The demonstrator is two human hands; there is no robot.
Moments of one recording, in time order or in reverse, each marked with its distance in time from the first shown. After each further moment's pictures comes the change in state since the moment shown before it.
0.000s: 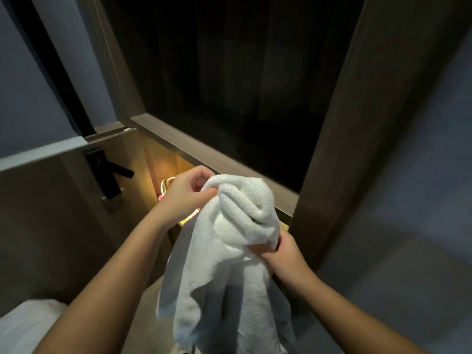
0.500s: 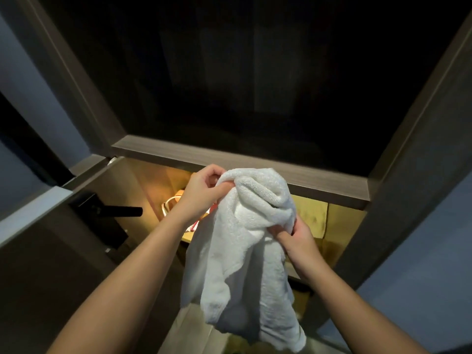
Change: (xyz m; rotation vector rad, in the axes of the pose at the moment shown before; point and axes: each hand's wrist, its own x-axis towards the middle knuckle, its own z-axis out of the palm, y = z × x) left_hand 0.093 -0.084 -0.107 -0.115 -0.298 -0.031; right_hand 0.082 0.031 0.139 0.075 0.506 0.037
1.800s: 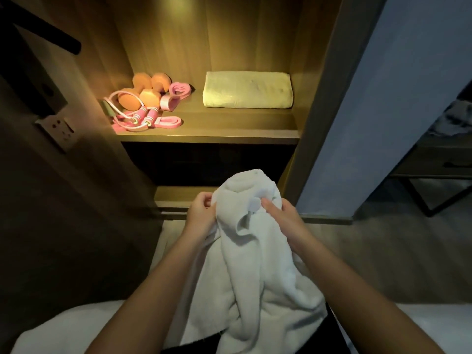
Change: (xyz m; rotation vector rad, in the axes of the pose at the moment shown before) left_hand -0.268 -0.375 0.061 -0.068 -0.037 -0.356; right_hand -0.234 0.324 0.066 -0.125 0.377 0.386
